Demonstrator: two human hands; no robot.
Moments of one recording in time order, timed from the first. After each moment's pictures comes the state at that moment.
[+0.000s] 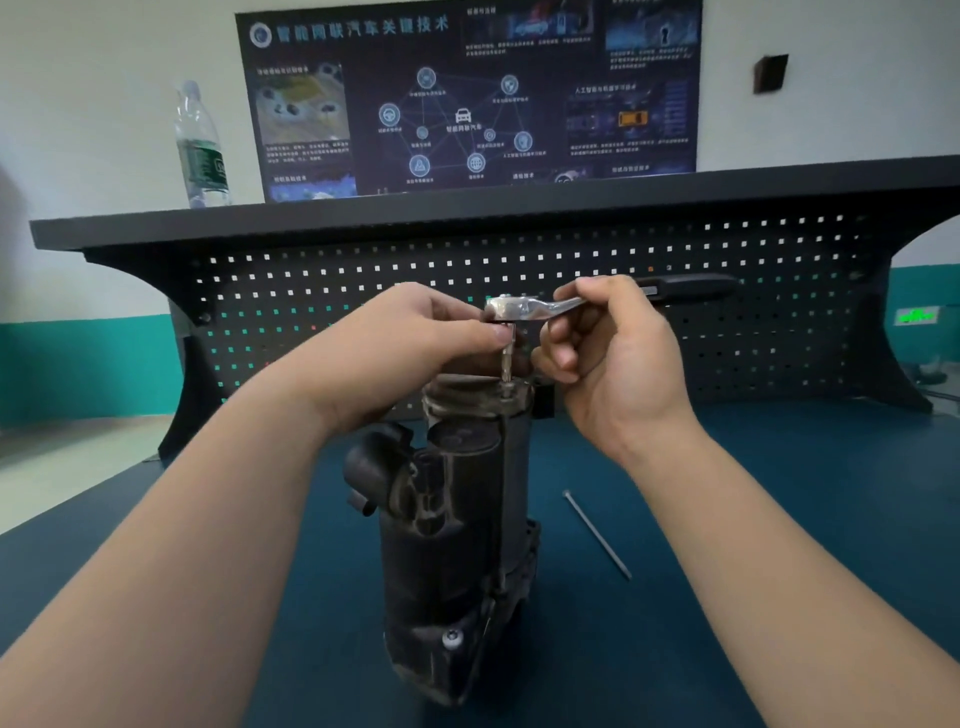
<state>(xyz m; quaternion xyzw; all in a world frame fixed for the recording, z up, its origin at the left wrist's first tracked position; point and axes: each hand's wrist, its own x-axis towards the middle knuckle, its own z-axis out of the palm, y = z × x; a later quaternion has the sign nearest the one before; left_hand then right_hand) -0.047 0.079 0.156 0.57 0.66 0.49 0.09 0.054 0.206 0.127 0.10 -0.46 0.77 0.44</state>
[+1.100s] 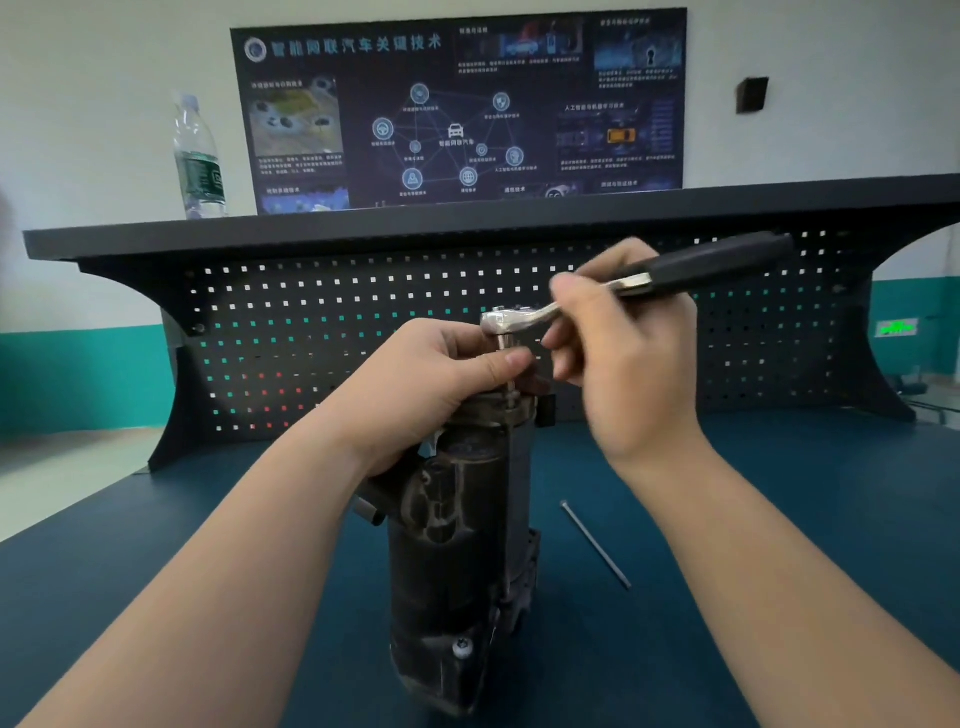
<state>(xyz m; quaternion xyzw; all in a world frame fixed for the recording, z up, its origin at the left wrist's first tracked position) -0.036 0.084 0.138 0.57 0.58 0.57 0.15 0.069 0.189 0.131 0.10 -0.63 0.45 0.63</state>
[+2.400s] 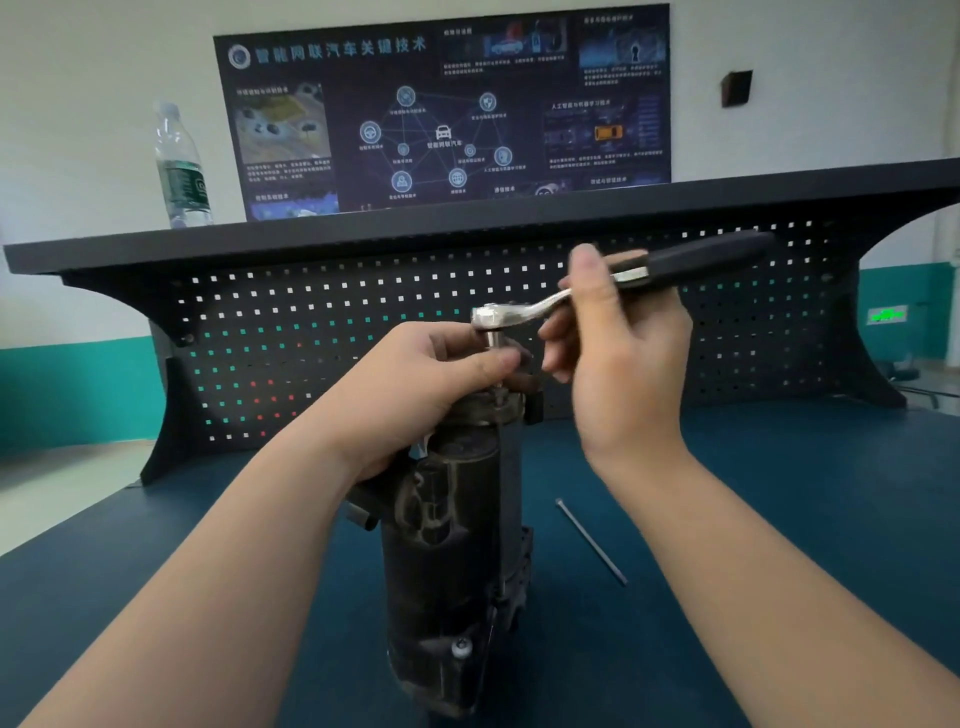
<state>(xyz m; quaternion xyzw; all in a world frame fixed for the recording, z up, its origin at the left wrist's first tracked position) -0.032 0.085 0.139 0.57 0.58 0.56 0.15 0.063 0.193 0.125 0.08 -0.56 0.47 0.68</state>
